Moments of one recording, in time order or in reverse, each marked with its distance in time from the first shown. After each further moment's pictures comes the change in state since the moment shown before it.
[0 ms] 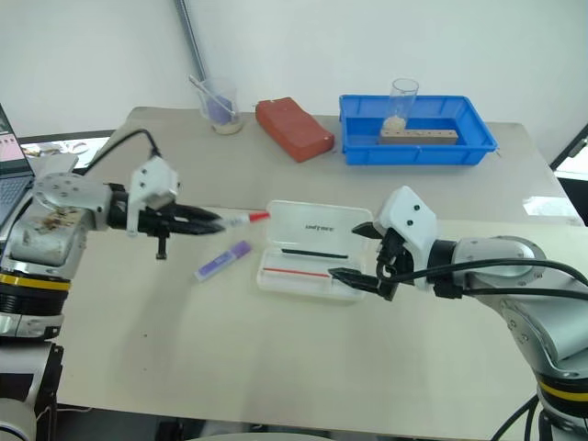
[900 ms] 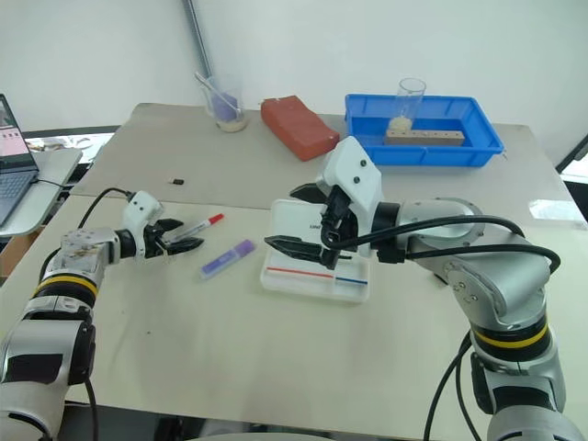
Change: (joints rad) left arm -0.134 -0.104 0.156 1.033 0.184 -0.355 0.381; right arm -0.363 0.252 0.166 0.063 0.042 0.062 -0.098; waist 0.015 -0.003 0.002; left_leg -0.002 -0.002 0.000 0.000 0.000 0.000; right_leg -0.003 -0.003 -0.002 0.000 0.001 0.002
